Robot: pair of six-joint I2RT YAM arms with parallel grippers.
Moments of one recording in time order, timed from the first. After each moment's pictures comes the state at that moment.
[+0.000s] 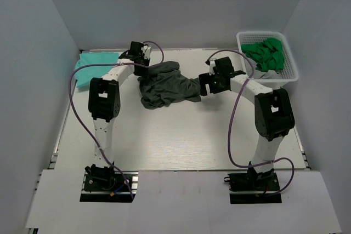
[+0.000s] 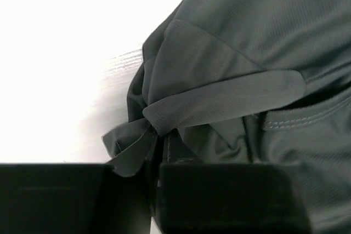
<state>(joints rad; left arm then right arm) -0.22 2.29 1.90 -0.53 0.06 0.02 0.33 1.84 1.29 -0.37 -0.17 0.03</state>
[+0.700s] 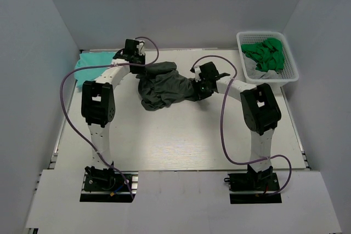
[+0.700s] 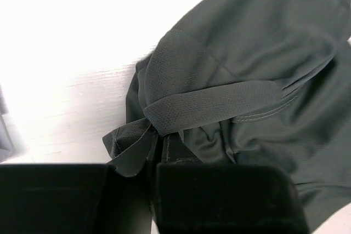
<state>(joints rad) -0.21 2.15 1.78 -0.48 0.05 -0.12 0.46 2.02 1.38 -0.38 -0.17 -0.04</state>
